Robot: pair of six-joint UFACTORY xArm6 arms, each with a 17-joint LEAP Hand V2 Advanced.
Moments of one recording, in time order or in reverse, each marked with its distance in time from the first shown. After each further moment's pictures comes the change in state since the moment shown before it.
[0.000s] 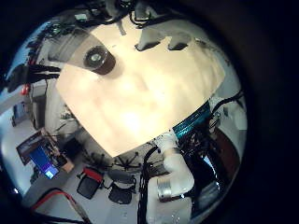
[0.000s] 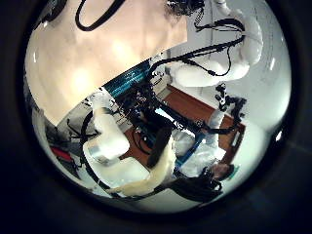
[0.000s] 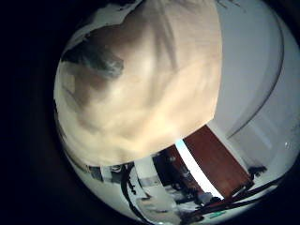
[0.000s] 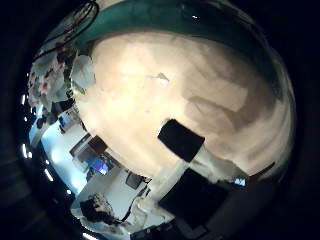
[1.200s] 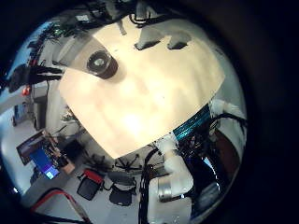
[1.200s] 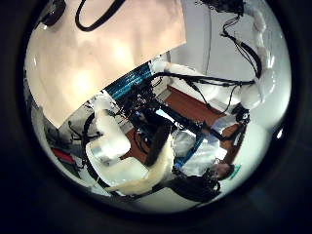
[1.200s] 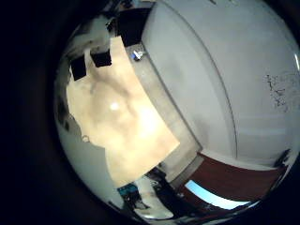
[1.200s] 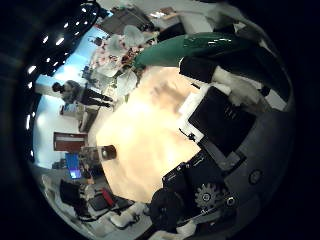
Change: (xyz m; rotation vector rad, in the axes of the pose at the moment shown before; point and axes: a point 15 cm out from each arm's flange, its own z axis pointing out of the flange) left arm 0.003 -0.003 -0.024 0.062 -0.010 0.007; right arm 0.005 0.133 -0.303 0.772 -0.054 -0.144
